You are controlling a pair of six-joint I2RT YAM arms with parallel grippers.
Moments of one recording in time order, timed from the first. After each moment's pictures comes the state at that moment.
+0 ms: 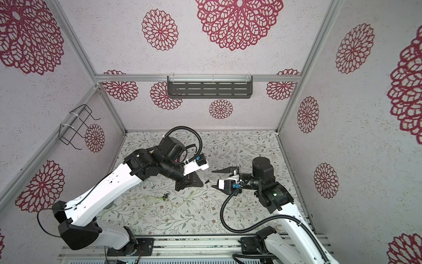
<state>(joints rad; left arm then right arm) -0.85 1.48 1.66 -1.08 0.60 0.33 0.45 0.84 0.89 -0.39 -0.92 -0.95</state>
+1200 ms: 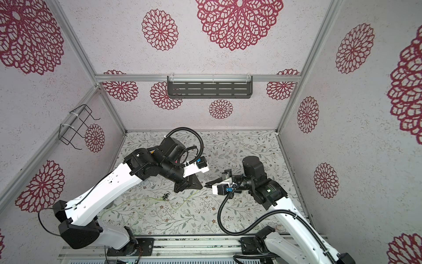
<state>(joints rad) -0.86 1.49 1.69 -1.15 0.59 0.36 0.56 0.90 0.93 -0.47 -0.92 -1.03</state>
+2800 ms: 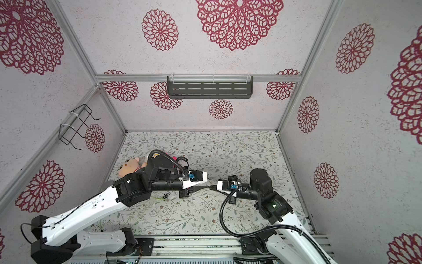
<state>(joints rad) -1.01 1.22 1.28 -0.49 0.30 0.49 0.57 0.71 0.73 -0.28 -0.81 -0.54</state>
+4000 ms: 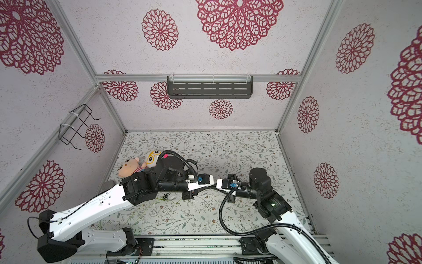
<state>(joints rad) -1.05 1.28 1.33 -0.57 0.24 0.51 0.57 0.73 0.73 -0.24 -0.80 -0.52</state>
